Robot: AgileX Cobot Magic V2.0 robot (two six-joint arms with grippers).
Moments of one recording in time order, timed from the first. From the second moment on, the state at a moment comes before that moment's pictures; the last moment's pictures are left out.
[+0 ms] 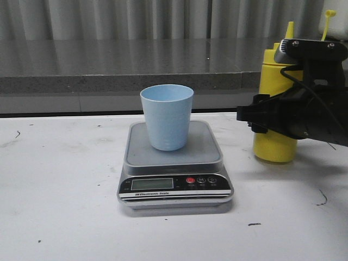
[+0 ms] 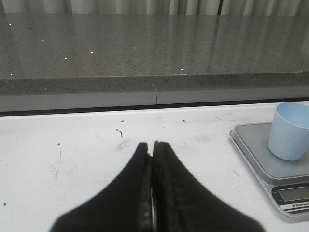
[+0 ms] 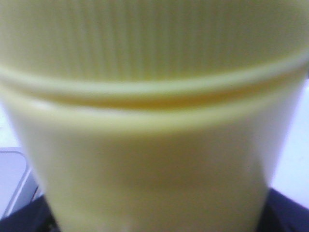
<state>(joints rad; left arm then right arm) -0.11 0.06 -0.40 -0.02 0.61 -0.03 0.40 1.87 -0.60 0.40 -0.97 -0.01</state>
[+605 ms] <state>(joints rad) -0.11 0.06 -0.40 -0.02 0.61 -0.03 0.40 1.87 -0.55 0.39 -1.00 -0.01</state>
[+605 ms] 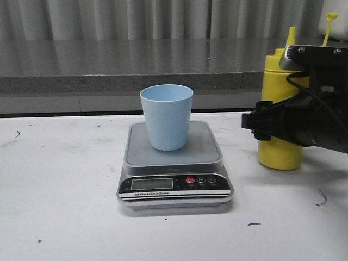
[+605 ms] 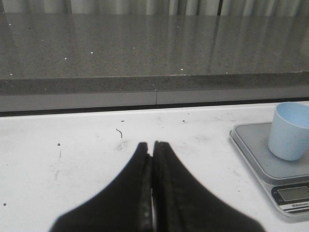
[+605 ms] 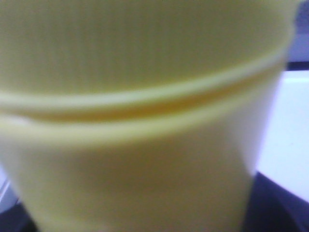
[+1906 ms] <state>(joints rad) -0.11 0.06 -0.40 -0.02 0.61 -0.03 0.40 1.84 -0.18 0.30 -1.18 0.02</state>
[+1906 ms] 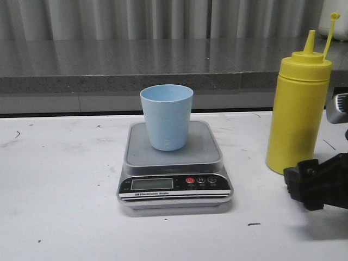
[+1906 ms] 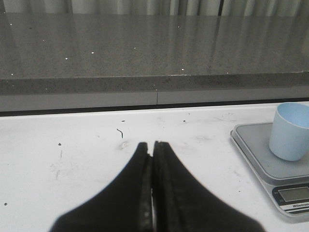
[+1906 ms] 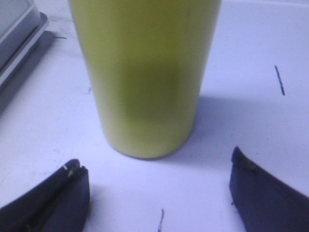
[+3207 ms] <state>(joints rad) -0.11 0.06 -0.40 -0.02 0.61 -0.03 0.40 0.84 -0.24 0.35 -0.26 -0.22</state>
